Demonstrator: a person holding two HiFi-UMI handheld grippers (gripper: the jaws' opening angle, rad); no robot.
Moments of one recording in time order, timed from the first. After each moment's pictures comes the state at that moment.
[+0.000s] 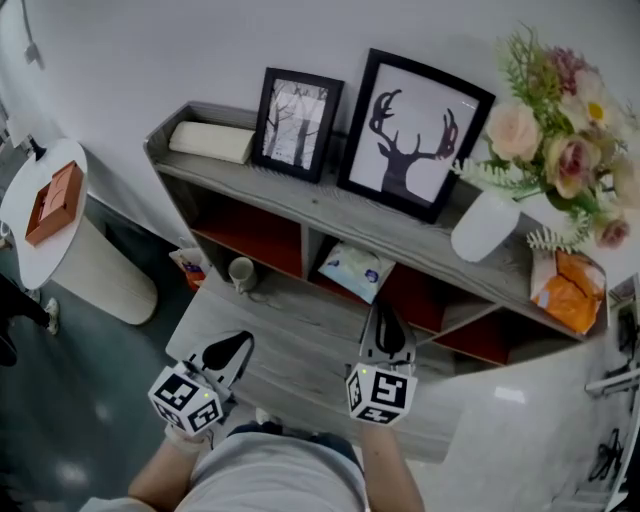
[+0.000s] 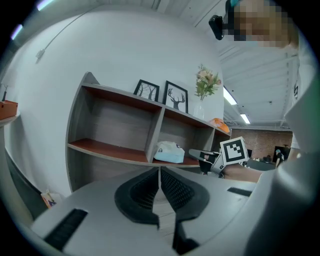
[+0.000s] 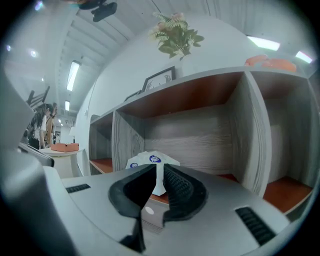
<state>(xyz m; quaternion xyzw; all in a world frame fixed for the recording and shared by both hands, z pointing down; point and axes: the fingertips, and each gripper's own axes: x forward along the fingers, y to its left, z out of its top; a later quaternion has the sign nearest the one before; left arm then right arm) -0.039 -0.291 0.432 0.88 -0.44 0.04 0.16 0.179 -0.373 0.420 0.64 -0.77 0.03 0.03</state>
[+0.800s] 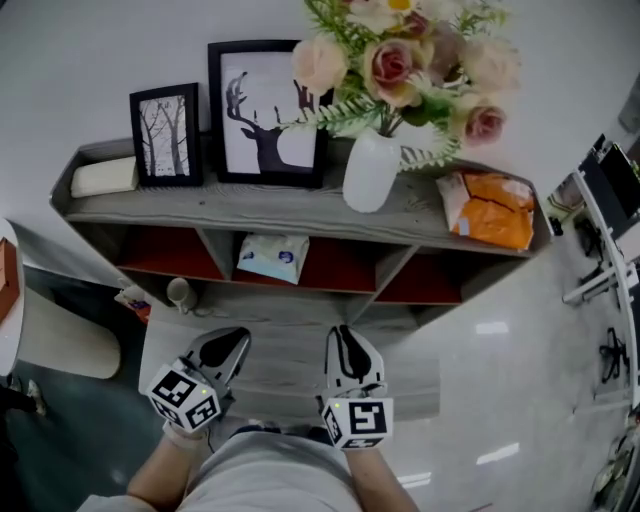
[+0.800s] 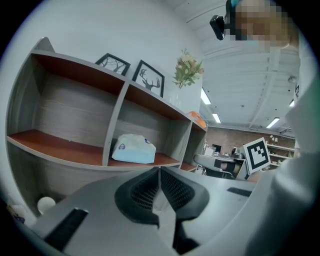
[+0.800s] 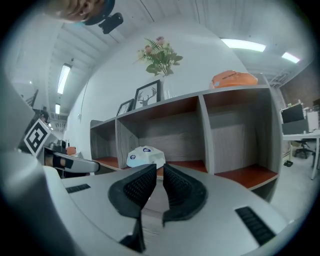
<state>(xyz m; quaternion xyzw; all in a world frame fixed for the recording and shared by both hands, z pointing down) 0.068 -0.306 0.434 0.95 -0.28 0.06 0.15 0.217 -0.276 0.428 0.67 -0.74 0.07 0.01</state>
